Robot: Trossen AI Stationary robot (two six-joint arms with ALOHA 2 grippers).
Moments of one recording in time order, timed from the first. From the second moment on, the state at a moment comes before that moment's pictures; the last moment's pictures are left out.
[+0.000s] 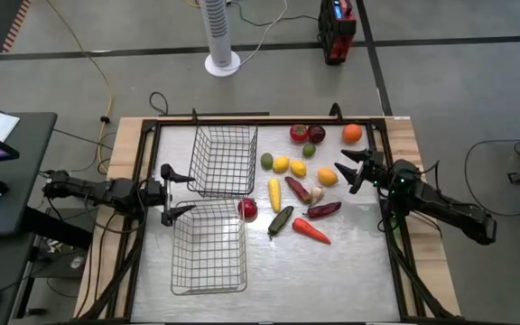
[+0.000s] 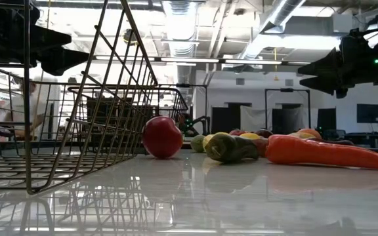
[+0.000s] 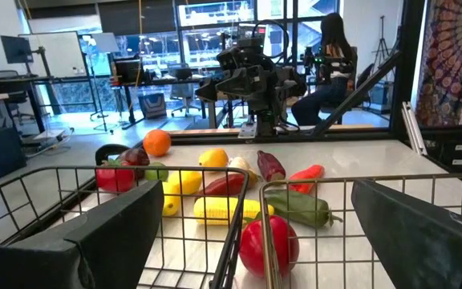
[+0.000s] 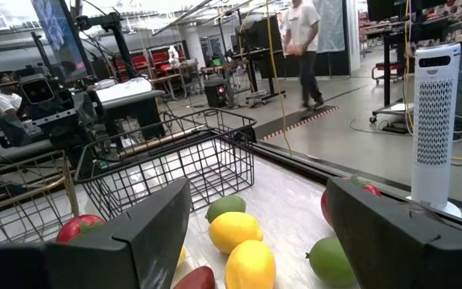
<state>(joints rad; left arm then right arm) -0.22 0.01 0.02 0.04 -0.32 0.05 -0.44 0.01 0.01 0.01 0.08 0.19</state>
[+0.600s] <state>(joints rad) -0.22 0.01 0.02 0.06 -0.35 -0.41 -0.44 0.01 0.01 0.08 0.08 0.37</state>
